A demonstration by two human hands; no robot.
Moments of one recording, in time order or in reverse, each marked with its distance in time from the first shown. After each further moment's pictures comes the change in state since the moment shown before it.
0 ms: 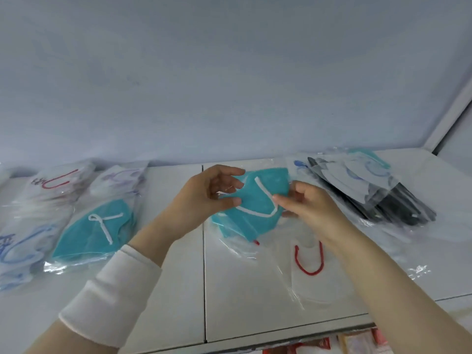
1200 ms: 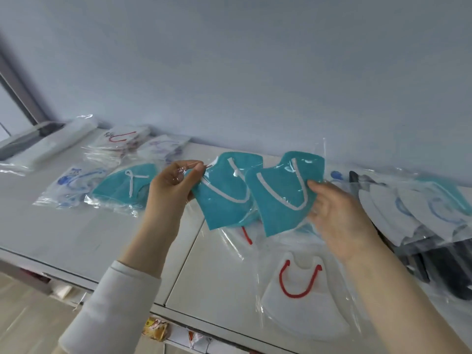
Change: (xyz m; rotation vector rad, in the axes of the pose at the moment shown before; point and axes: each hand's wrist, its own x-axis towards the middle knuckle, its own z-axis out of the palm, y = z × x) left_hand -0.031 0.008 0.039 -0.224 0.936 -0.112; right_hand 0.037 0.002 -0.039 0.596 -0.323 0.172
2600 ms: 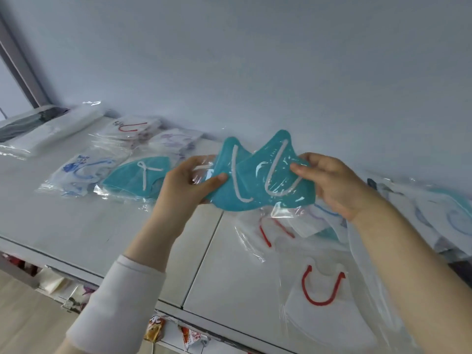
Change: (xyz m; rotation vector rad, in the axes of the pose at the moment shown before) left_hand 0.012 -0.009 -0.030 0.035 -0.131 0.050; right_hand 0.055 -0.008 0.032 -0.464 -0.287 -0.064
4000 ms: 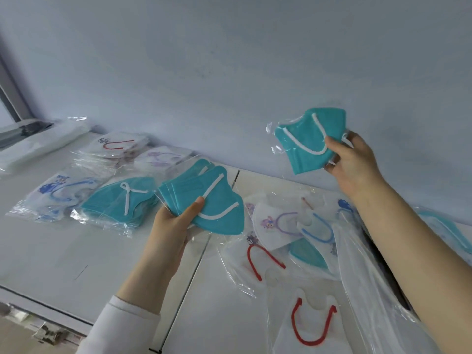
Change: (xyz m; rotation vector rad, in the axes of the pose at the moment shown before) left_hand 0.005 -0.027 0.011 -0.386 0.115 -0.253; right_hand 0.057 -0.030 -0.057 0.252 0.493 -0.142
